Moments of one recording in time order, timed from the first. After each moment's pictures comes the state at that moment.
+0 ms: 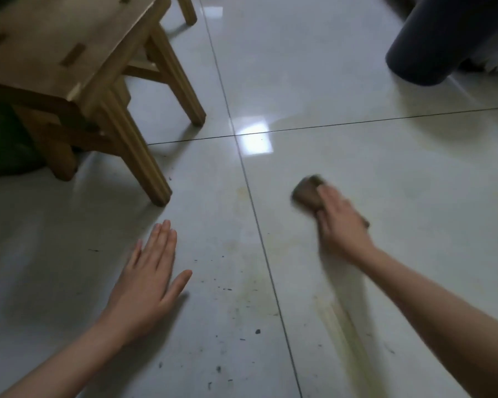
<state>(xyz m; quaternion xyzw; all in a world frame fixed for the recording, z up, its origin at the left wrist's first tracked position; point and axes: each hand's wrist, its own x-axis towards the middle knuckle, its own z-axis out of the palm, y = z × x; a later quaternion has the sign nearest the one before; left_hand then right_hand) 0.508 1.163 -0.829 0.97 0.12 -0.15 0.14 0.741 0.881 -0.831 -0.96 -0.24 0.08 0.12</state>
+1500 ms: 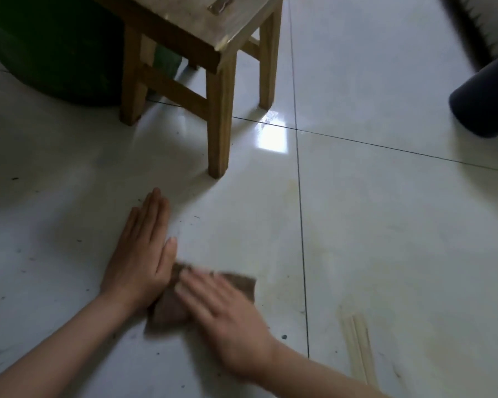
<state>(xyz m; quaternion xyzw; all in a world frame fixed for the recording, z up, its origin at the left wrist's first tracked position) 0.459 1.193 -0.852 0.95 0.23 0.04 0.23 0.524 0.998 -0.859 -0.73 -0.65 0.13 0.18</state>
